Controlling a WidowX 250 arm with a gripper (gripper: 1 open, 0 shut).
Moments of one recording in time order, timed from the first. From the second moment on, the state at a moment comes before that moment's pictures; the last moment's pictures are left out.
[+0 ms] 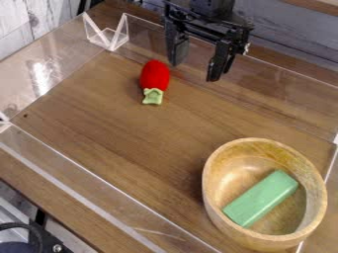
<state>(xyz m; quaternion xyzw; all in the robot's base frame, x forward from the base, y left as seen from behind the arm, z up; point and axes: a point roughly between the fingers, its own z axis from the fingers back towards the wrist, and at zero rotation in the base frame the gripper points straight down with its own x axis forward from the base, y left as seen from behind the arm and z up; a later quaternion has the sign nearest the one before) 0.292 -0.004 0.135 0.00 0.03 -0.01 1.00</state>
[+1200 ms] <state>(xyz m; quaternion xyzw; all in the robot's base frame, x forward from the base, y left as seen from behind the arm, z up) 0.256 -0.152 0.082 -0.02 0.06 -0.15 0.99</state>
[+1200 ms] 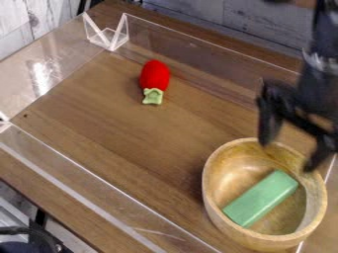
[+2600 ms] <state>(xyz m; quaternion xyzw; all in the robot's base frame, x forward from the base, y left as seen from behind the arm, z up) 0.219 -0.150 0.060 0.01 0.03 -0.09 1.00</state>
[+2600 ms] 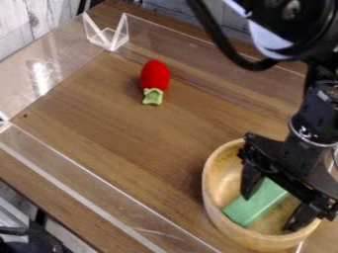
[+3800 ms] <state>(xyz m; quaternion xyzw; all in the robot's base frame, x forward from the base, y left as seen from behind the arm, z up) 0.222 -0.144 0.061 0.01 -0.04 -0.14 0.99</state>
